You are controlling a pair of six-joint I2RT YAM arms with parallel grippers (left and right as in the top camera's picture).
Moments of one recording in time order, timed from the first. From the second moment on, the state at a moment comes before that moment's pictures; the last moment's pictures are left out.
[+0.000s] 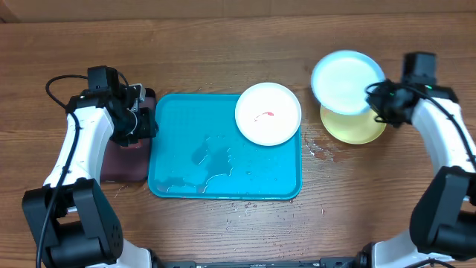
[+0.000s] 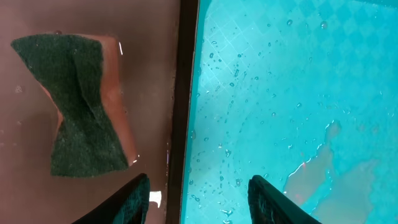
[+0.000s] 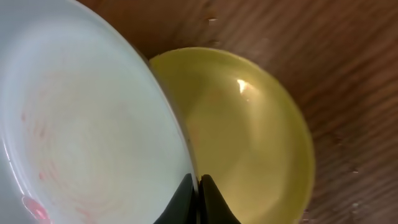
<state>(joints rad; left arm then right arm) 0.16 1.71 1.23 -0.86 0.19 0.04 -0.23 1.74 1.24 -0.67 -0.12 0.64</state>
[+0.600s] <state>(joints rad) 0.16 1.71 1.23 -0.87 0.19 0.04 -0.24 1.74 1.20 -0.72 -0.23 0.59</state>
